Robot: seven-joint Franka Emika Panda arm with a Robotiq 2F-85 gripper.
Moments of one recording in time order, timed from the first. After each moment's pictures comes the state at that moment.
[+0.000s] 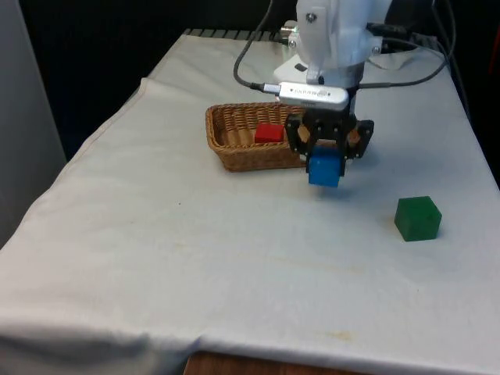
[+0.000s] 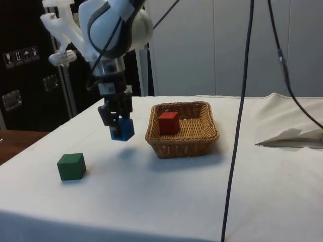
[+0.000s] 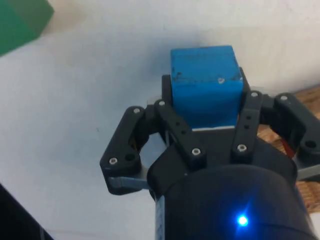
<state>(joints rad) 0.31 0.55 -0.28 -1.91 0.20 2.38 -0.02</state>
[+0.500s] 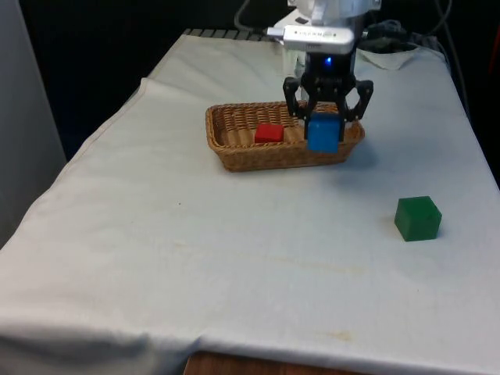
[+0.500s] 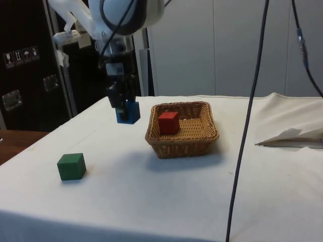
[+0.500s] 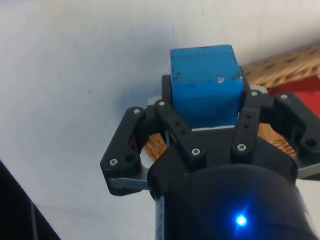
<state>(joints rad) 0.31 0.38 -0.28 -2.03 0.13 2.37 -0.04</state>
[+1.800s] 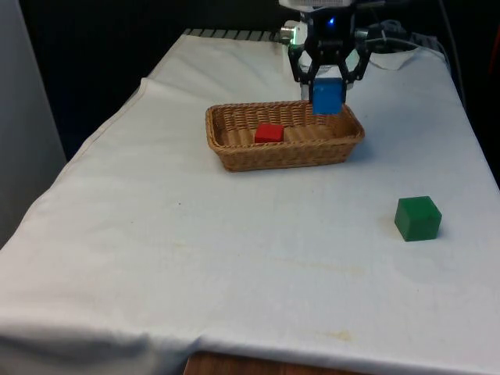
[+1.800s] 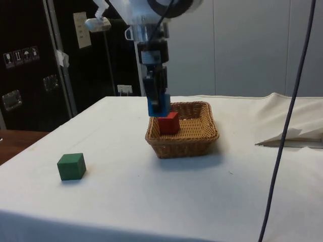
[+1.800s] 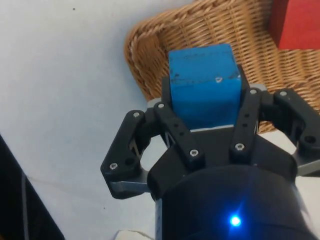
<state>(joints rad) 0.31 0.09 -0.27 -2.38 0.07 2.46 -0.09</state>
